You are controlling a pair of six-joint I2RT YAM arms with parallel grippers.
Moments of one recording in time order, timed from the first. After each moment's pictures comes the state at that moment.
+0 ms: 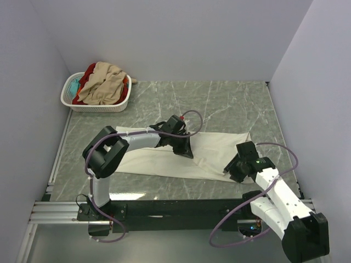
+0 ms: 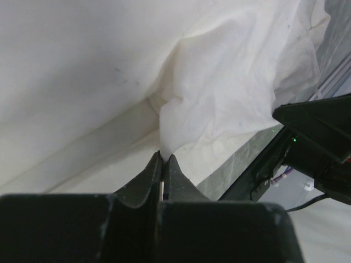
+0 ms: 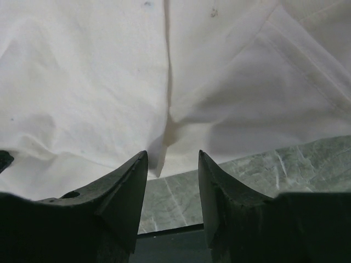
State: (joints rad) left arm -0.79 1.91 1.19 -0.18 0.43 -0.68; right arm 0.22 0.83 0.45 -0.79 0.02 0.98
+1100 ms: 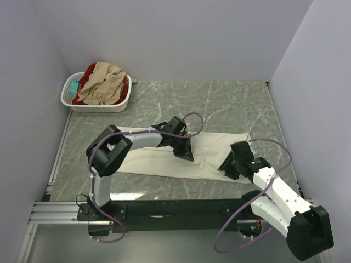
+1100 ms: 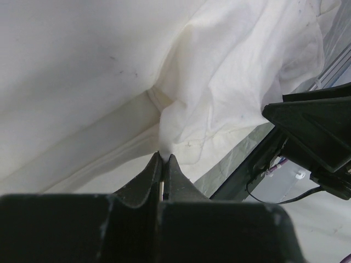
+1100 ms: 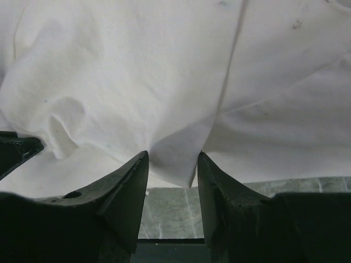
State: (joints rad) left arm -0.80 1.96 1.21 -0.21 0.49 -0.70; right arm 0.33 0.88 0.42 -0.64 0.02 0.96
